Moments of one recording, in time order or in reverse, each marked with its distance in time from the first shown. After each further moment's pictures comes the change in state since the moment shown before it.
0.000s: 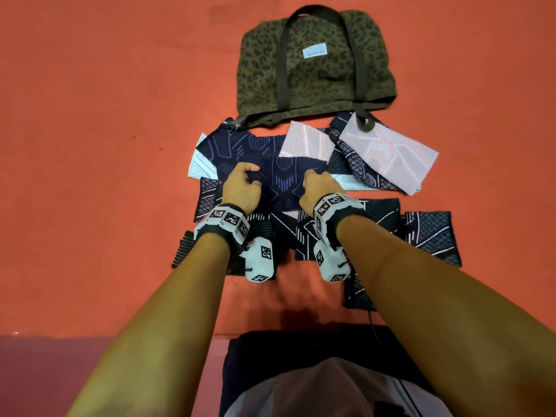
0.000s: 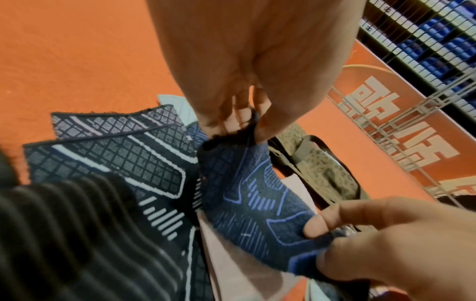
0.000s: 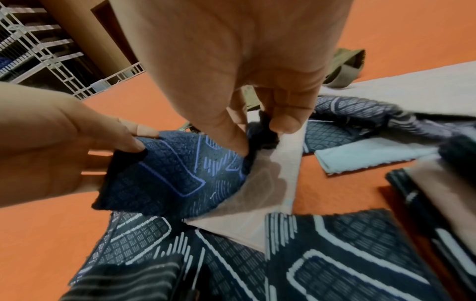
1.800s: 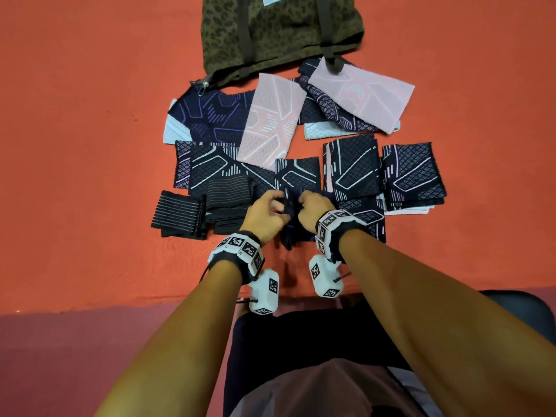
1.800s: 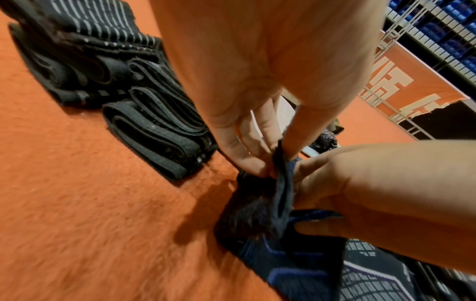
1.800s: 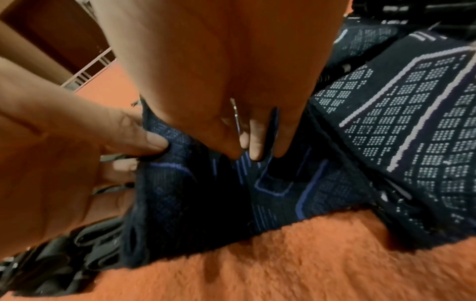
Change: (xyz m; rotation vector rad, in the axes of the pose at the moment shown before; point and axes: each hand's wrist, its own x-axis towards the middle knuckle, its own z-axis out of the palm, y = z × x) left_hand -0.128 -0.076 0.092 -0.070 -0.366 -0.025; right_hand -0.079 0.083 0.119 0.278 -0.071 0.030
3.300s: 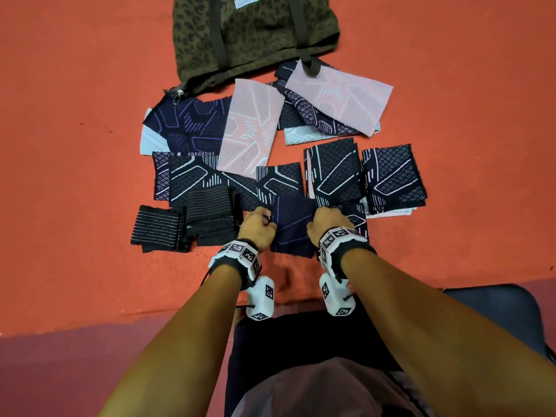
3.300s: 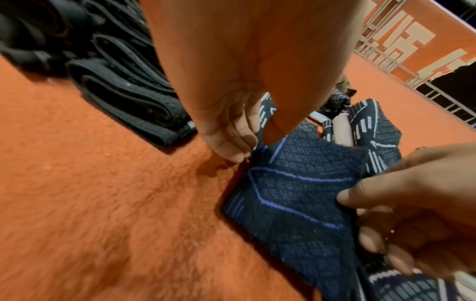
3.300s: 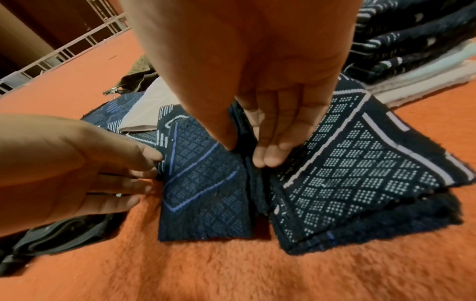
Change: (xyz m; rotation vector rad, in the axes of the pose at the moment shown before) left_hand 0.021 -0.014 0.023 0.399 0.017 -0.136; right_hand -0.021 0.038 -0.017 -0.154 0.052 0.212
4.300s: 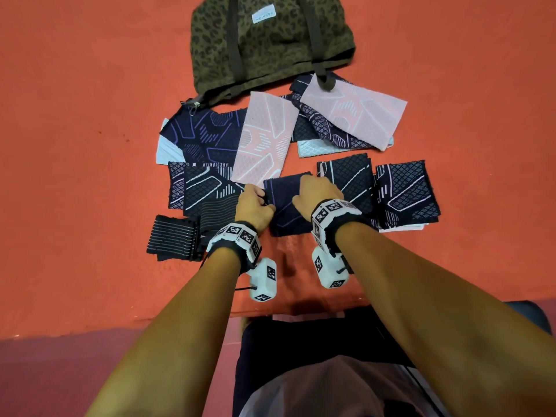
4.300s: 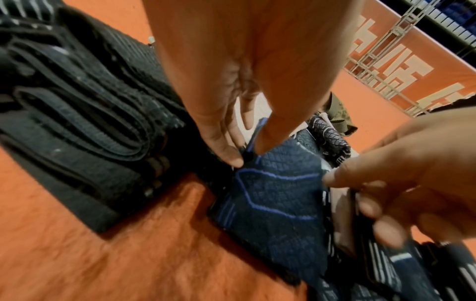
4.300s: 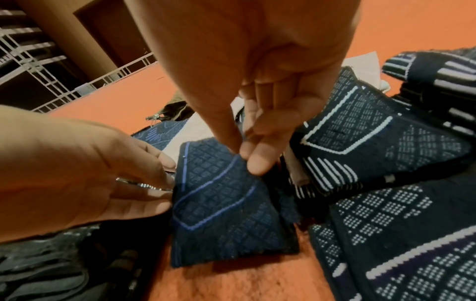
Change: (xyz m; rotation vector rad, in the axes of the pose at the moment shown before) left_hand 0.023 0.034 -0.057 -0.209 0.157 0.004; right_hand 0.029 -0.069 -0.061 -0.013 0.061 -0.182
